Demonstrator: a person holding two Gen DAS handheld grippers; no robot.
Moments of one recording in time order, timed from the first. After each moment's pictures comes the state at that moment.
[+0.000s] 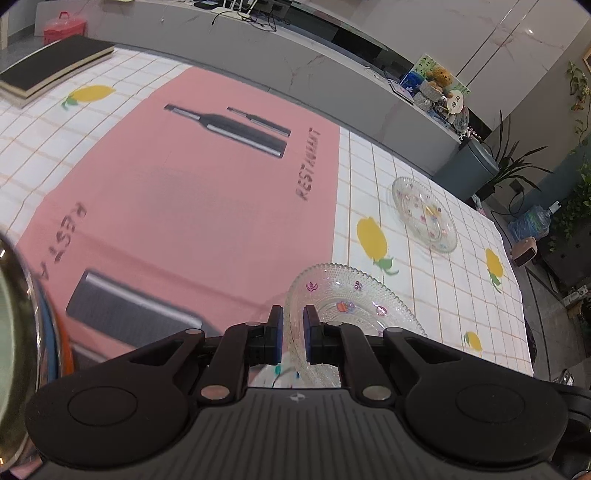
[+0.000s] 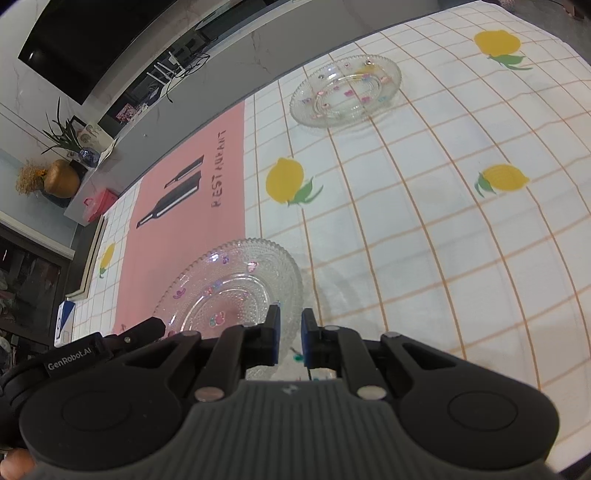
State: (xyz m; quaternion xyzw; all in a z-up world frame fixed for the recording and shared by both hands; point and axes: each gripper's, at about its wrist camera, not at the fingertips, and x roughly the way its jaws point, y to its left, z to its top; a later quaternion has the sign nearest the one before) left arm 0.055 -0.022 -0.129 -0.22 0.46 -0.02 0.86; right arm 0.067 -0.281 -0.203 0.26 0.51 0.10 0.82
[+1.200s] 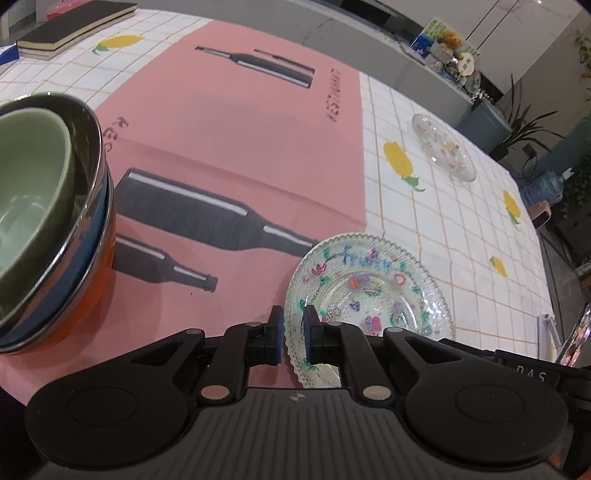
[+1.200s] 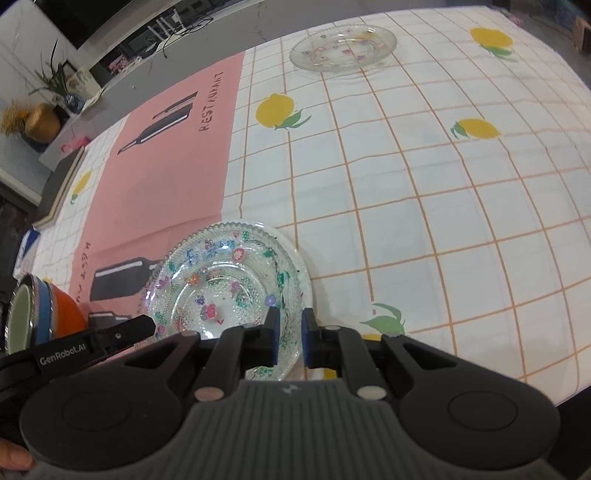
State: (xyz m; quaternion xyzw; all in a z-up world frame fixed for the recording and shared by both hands) left arm -0.001 -0.023 -0.158 -0.19 0.51 -0.01 0.84; right arm 0.016 -0.255 -0.218 0.15 0.54 0.09 0.83
